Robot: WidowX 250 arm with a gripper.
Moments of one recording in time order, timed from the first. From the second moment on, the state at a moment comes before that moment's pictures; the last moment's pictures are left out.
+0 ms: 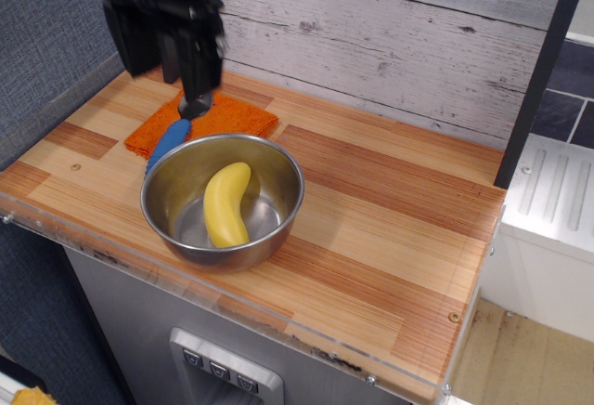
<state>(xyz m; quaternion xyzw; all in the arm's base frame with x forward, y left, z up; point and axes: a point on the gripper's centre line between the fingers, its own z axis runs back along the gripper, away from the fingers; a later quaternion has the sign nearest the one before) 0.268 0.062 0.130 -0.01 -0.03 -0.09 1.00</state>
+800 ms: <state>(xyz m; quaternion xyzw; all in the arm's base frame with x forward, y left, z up) 0.252 0.038 0.059 0.03 0.00 0.08 1.00</state>
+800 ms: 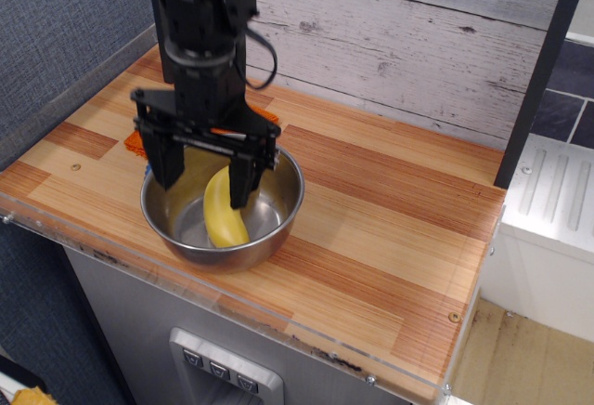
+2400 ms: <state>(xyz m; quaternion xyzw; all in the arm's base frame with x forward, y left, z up) 0.268 0.129 0.143 0.03 -0.02 -0.13 0.99</state>
